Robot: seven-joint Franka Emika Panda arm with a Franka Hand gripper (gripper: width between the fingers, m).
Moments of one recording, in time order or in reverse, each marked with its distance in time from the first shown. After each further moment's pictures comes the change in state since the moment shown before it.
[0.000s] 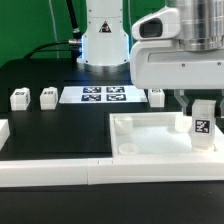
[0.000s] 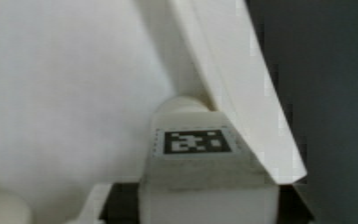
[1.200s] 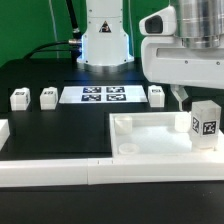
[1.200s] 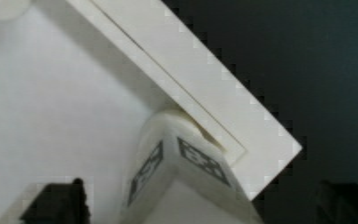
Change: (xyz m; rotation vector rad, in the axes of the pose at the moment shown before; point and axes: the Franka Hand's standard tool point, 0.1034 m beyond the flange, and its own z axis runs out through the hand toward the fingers) arm -0.004 -0.007 -0.001 0.024 -0.009 0.156
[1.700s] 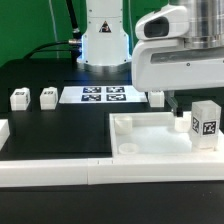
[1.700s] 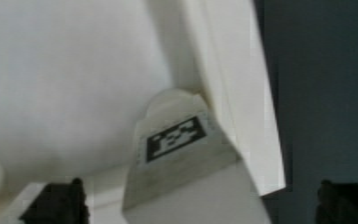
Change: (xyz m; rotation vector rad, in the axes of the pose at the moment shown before) arm 0.006 0.003 -0.001 -0.039 0.014 -0.548
